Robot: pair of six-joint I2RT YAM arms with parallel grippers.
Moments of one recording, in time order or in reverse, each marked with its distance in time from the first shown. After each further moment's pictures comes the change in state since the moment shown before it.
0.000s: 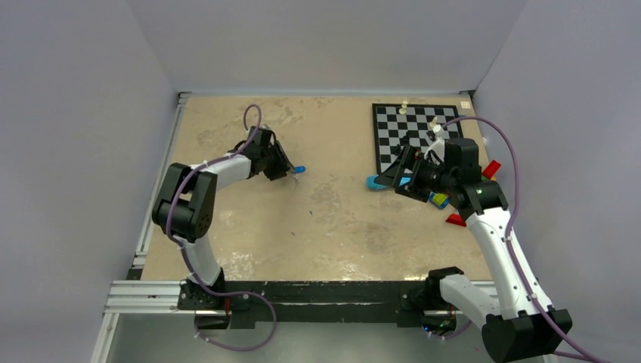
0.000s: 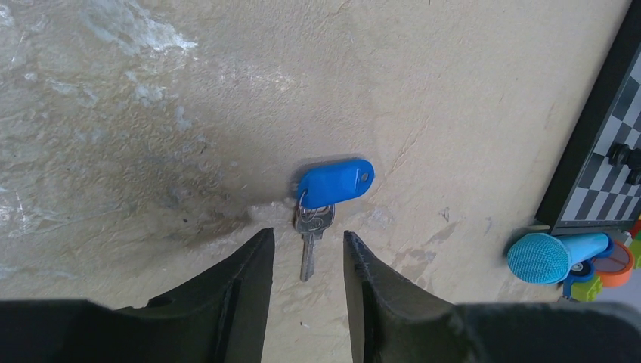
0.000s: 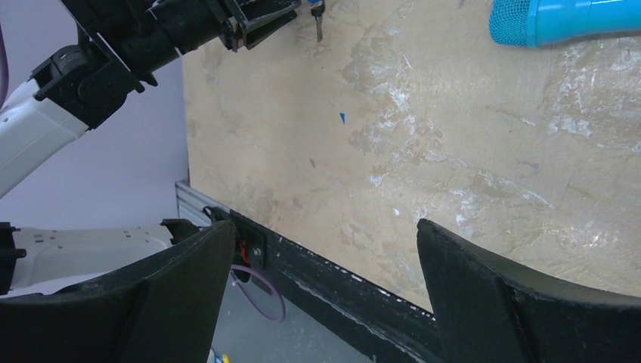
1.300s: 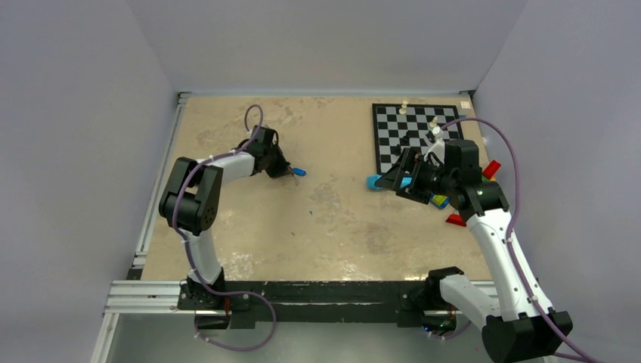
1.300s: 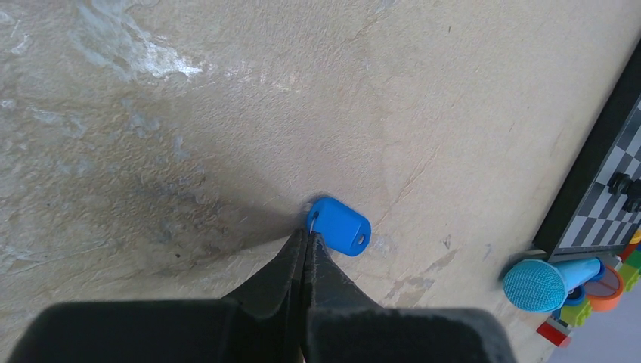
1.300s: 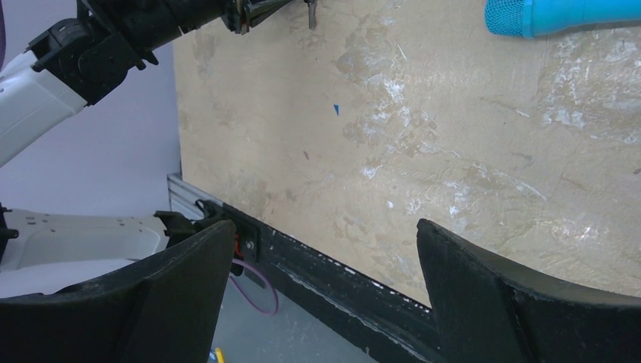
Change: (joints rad) left arm 0.000 0.082 0.050 0.008 -0.007 -0.052; right arm 0.000 -0.005 -0.002 -0.029 0.001 -0.028
